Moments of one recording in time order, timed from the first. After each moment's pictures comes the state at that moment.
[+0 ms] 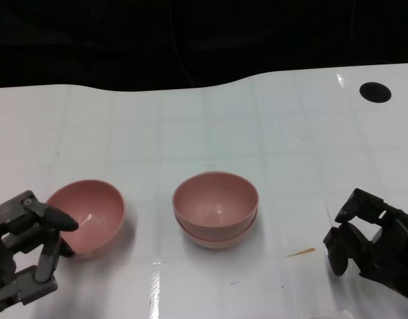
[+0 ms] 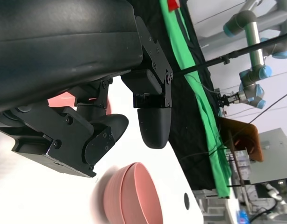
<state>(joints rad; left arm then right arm) 0.20 0.13 0.25 -0.06 -0.15 -0.31 -0.30 -0.11 -0.13 -0.13 0.42 0.53 -0.02 0.70</state>
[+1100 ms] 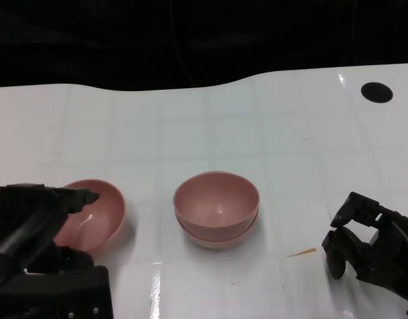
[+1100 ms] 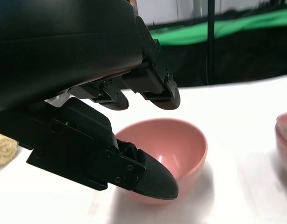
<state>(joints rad) 0.00 0.44 -0.05 -0.07 0.90 -0.10 -0.12 -0.13 -0.11 -0.15 0.46 0.46 -0.05 0.74</state>
